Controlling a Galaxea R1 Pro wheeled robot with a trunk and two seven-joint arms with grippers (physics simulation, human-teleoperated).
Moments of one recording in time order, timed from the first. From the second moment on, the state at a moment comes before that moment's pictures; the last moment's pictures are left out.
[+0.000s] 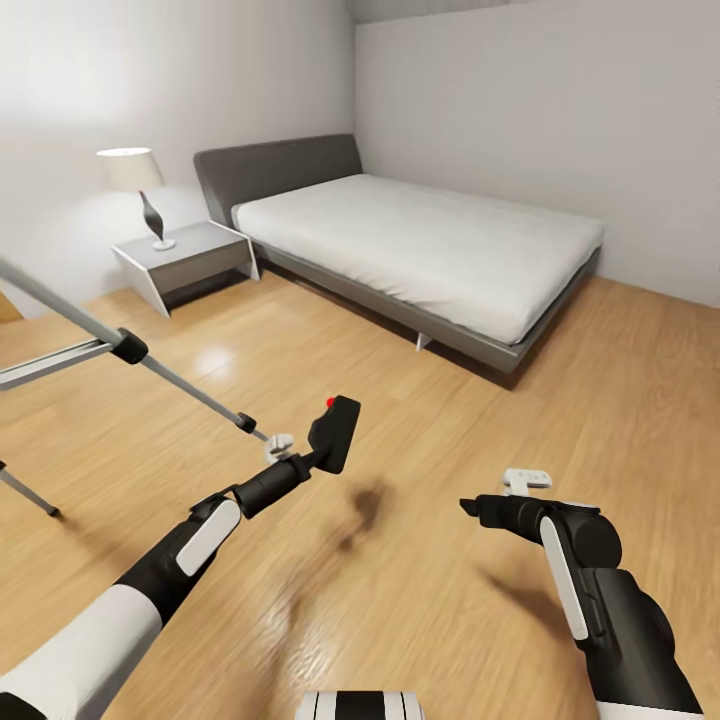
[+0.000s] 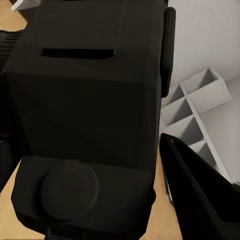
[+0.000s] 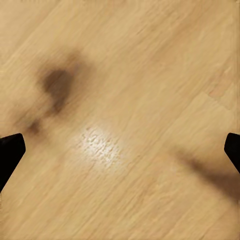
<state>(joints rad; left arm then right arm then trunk) -0.73 0.14 -0.45 -0.83 1.04 0.22 -0.59 -0.43 -0.02 -0.09 -1.56 -0.01 1.04 0.18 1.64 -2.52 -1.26</state>
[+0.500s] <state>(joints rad) -0.73 0.08 -0.45 -0.78 1.02 0.21 -0.58 -0.43 -0.02 -0.09 -1.56 -0.01 1.04 0.18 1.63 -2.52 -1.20</state>
